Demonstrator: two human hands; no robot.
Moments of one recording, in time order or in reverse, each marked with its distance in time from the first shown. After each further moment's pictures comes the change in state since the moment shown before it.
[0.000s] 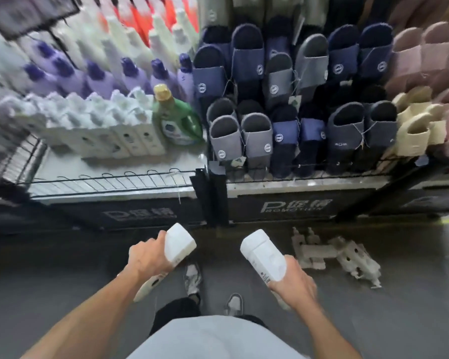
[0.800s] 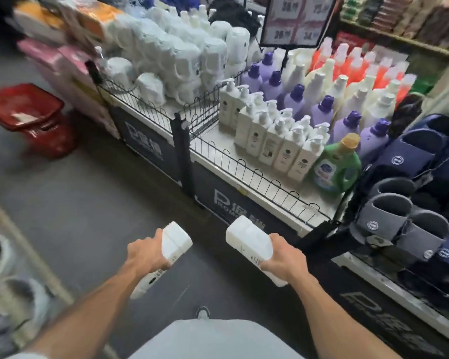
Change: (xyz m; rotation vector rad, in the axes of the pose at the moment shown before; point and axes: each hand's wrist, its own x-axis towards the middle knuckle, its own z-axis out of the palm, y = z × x) left_hand -0.138 -0.272 0.107 -0.415 -0.019 -0.609; right_hand -0.046 -0.338 0.068 -0.499 -0.156 -0.793
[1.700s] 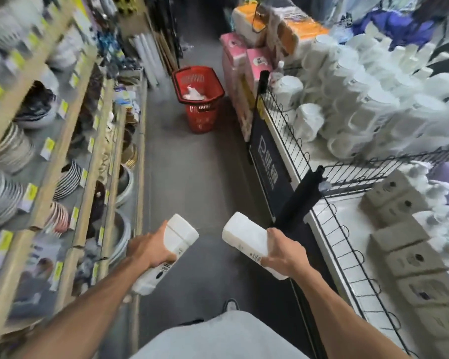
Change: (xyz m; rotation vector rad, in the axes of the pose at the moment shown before) left_hand 0.064 -0.206 -0.040 -0.453 0.030 -0.612; right_hand 0.249 -0.332 -0.013 -0.337 -0.245 -0.713
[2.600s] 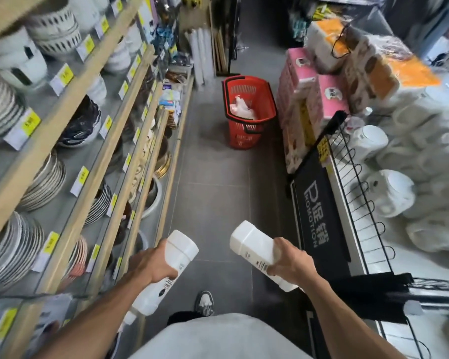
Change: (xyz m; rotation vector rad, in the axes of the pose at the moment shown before) left_hand 0.216 -0.124 -0.076 -0.174 -0.158 -0.228; right_hand 0.276 -0.177 -0.081 -0.143 -0.150 -0.067
